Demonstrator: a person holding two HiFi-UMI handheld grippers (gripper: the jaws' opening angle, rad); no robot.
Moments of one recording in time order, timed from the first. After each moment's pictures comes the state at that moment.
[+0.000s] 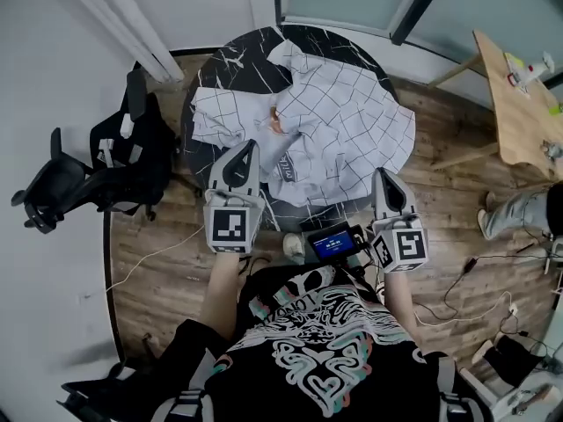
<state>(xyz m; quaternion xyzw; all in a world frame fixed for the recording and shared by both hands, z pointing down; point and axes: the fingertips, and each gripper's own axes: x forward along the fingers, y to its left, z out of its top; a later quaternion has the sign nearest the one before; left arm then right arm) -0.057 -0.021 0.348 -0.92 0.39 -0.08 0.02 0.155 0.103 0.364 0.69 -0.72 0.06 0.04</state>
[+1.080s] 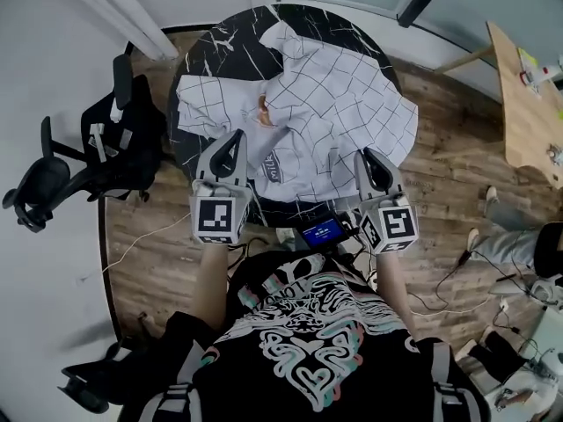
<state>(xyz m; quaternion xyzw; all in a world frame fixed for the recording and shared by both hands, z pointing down) -0.036 -0.049 0.389 -0.91 0.40 -0.12 -0.01 0.172 0.047 0.412 0.65 -0.75 0.11 0.06</state>
